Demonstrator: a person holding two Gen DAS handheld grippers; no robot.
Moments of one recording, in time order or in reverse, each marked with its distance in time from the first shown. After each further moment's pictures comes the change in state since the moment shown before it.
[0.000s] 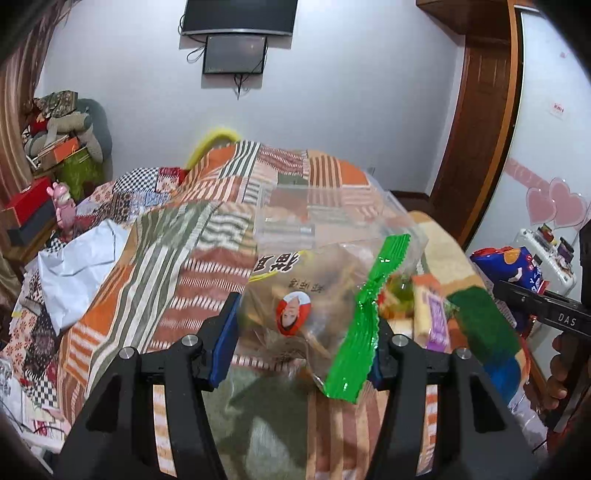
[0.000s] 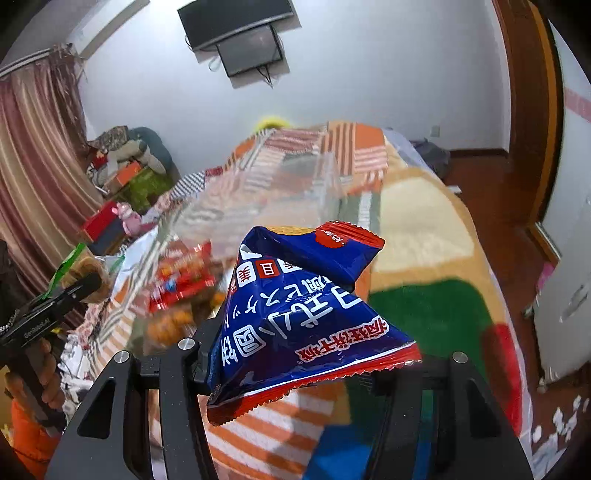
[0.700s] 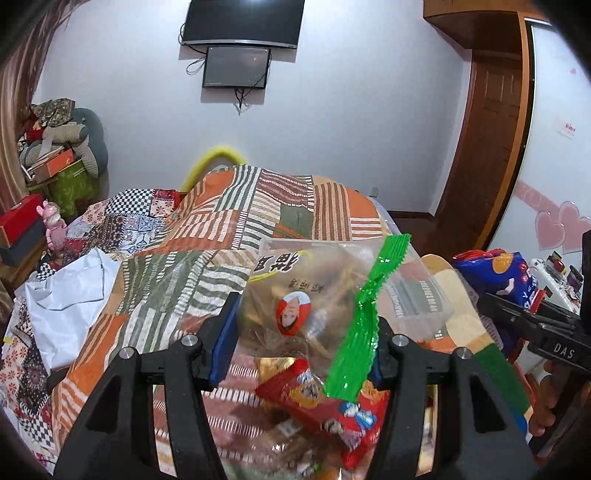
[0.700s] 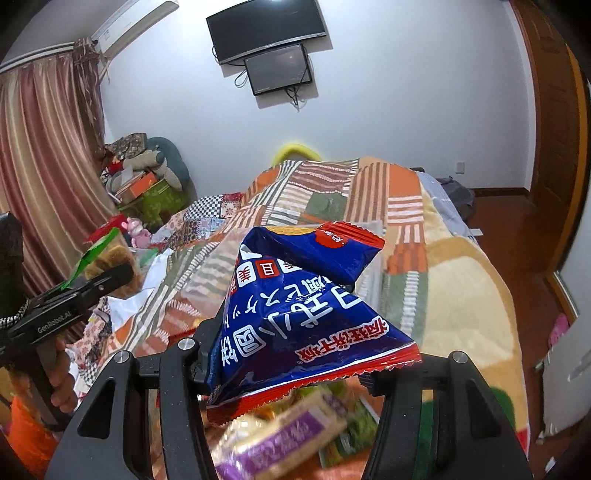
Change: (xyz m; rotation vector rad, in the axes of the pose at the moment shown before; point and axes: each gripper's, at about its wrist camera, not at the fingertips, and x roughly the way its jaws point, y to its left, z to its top) left arm 0.072 0.012 0.077 -0.012 -0.044 -0.001; right arm 0.049 0.032 0.051 -0.086 -0.085 0.050
